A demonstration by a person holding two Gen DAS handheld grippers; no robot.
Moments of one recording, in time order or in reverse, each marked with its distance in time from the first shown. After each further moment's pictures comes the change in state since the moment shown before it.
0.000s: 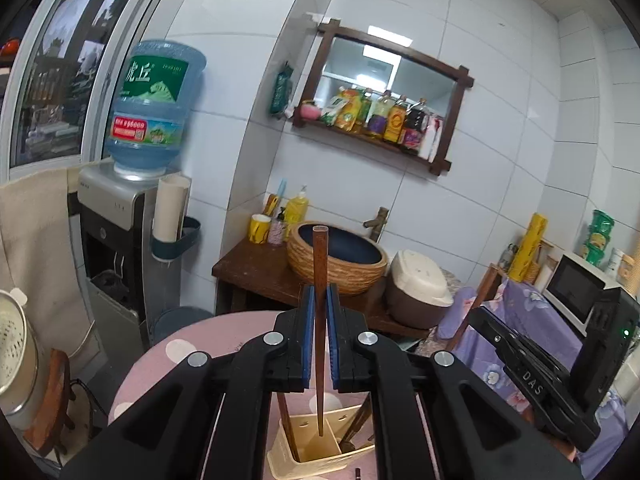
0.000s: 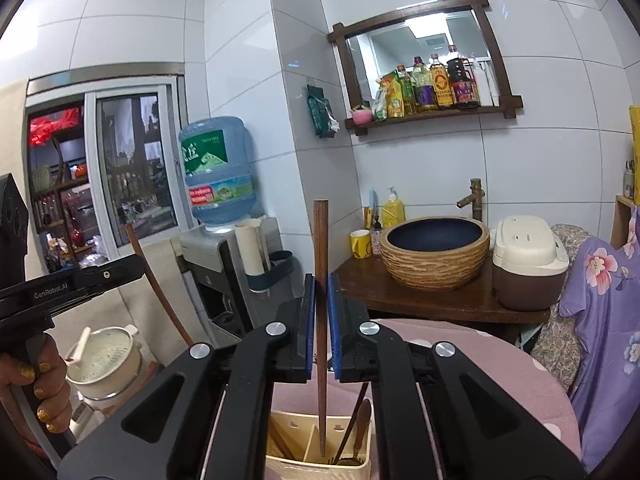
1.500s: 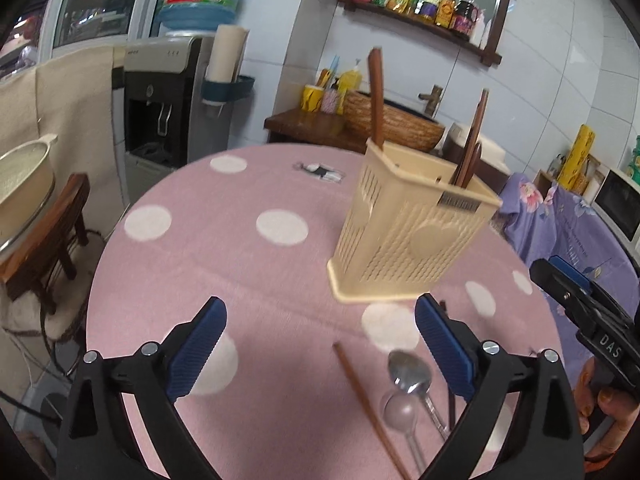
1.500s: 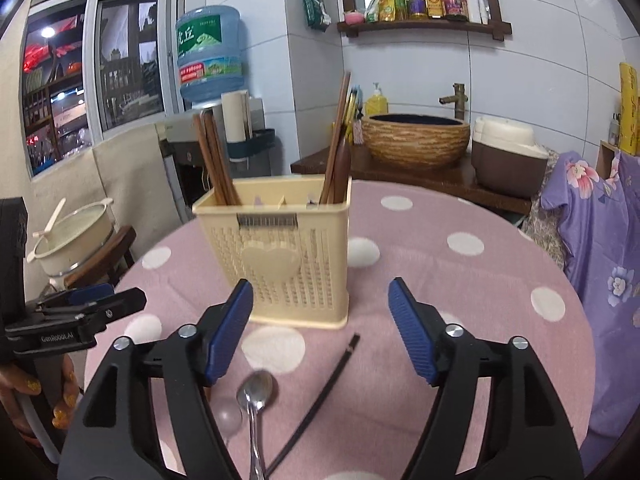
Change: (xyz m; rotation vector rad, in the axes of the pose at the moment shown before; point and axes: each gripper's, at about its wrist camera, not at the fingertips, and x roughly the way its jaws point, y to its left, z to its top) left arm -0.002 0.052 -0.219 -0.040 0.309 0.161; right arm -0.045 -0.011 -0.211 -0.073 0.278 -0.071
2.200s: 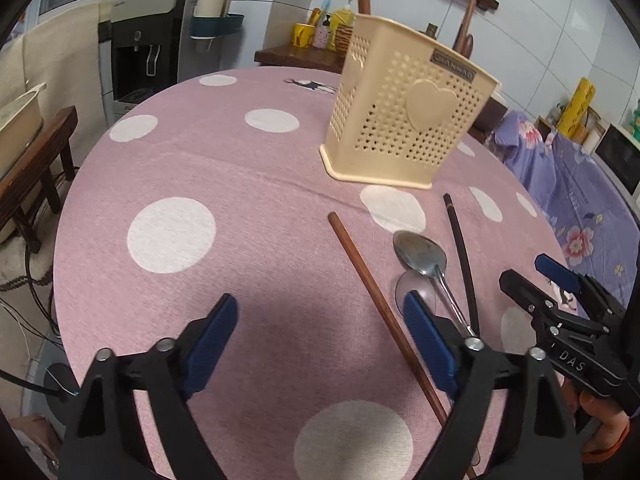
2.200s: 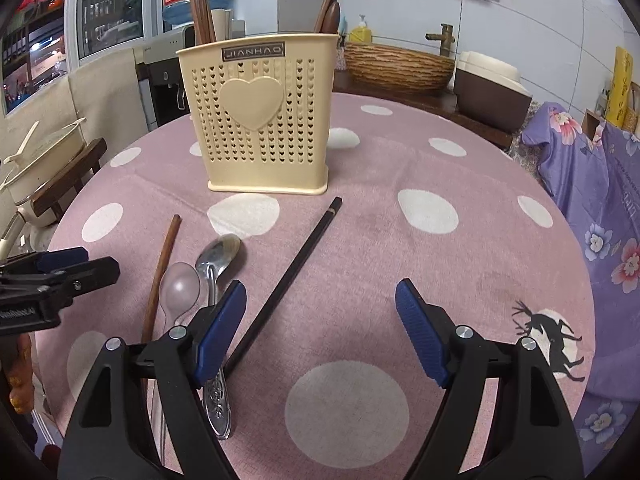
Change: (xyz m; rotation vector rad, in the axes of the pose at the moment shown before) left arm 0.016 -0.007 -0.074 0.040 0.190 -0.020; right arm 0.015 0.005 -0.088 -0.032 0.221 -0.120
